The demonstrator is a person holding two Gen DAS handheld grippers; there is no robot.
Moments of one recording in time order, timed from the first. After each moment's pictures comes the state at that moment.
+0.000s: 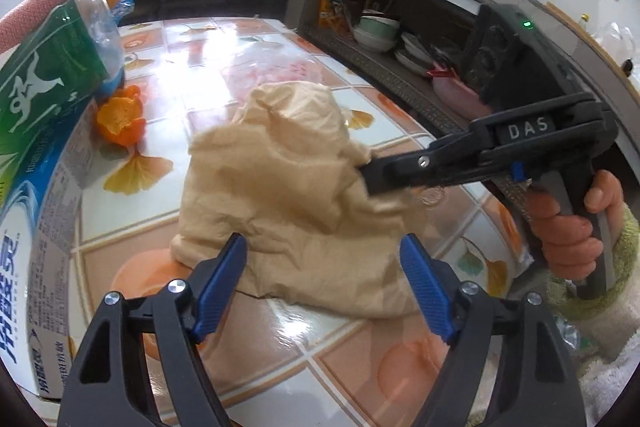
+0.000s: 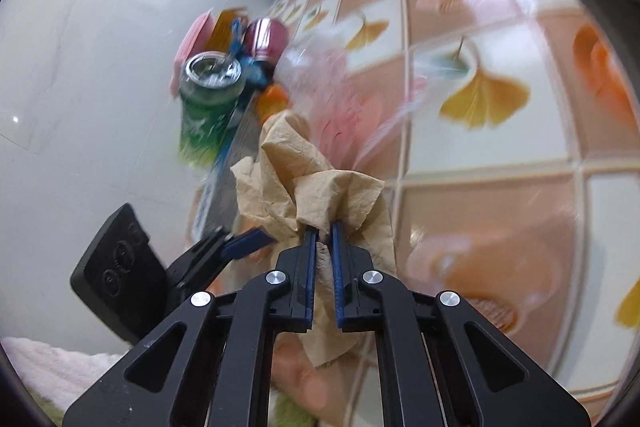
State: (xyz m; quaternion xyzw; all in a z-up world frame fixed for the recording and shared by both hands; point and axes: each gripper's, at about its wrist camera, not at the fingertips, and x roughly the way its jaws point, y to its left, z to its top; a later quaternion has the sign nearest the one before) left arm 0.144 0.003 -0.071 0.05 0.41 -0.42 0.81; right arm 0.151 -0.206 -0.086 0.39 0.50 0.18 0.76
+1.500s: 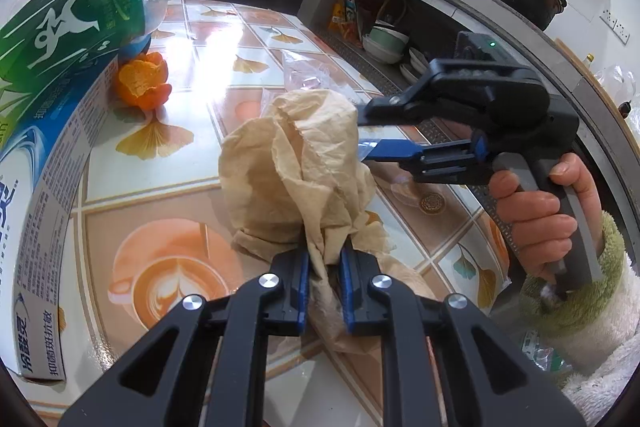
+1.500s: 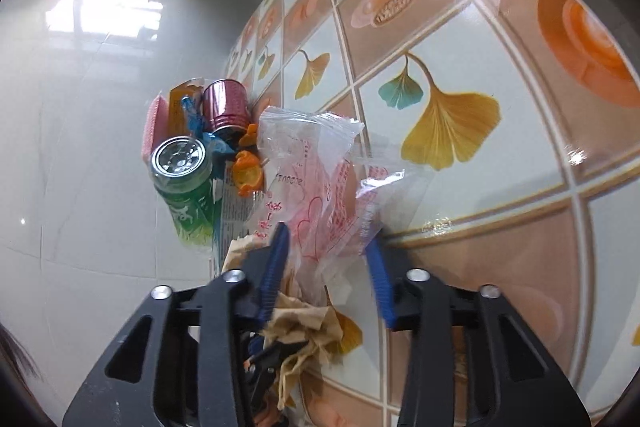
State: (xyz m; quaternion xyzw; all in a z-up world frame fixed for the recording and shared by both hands) left arm 0.157 0.035 -0.081 -0.02 0.43 -0.42 0.80; right arm 0.195 -0.220 -0.107 0.50 0.47 0.08 0.72
